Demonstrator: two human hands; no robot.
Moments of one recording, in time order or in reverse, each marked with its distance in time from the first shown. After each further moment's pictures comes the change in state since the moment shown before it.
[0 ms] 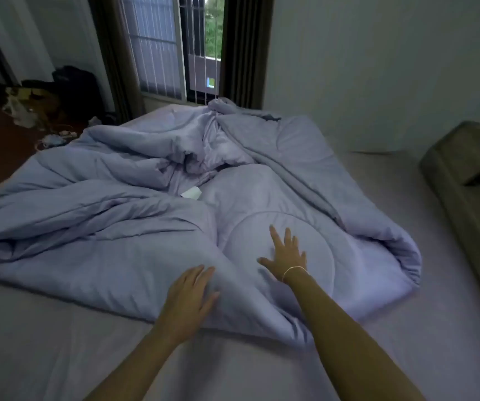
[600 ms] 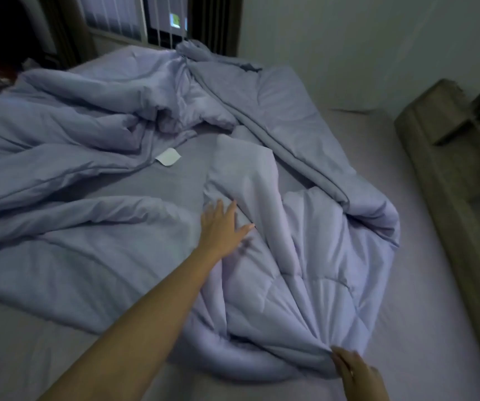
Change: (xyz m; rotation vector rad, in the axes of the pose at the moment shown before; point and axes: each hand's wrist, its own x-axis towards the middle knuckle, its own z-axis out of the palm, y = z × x) left_hand 0.127 0.032 0.036 -0.099 -0.126 -0.087; right_hand -0.249 0.128 0.067 0.181 -0.074 0.355
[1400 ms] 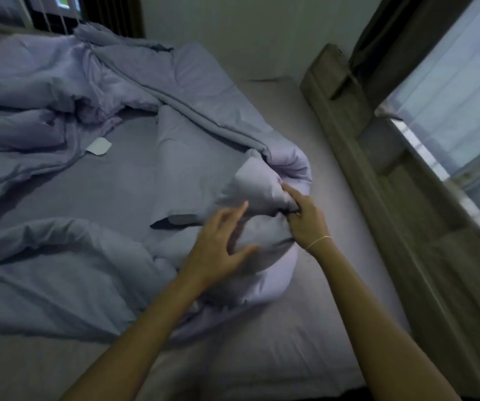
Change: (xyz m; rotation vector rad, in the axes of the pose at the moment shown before) left_hand -0.221 0.085 -0.041 -0.362 0.041 0.665; right_hand -0.077 -0.116 -0.138 0.258 0.493 -0.257
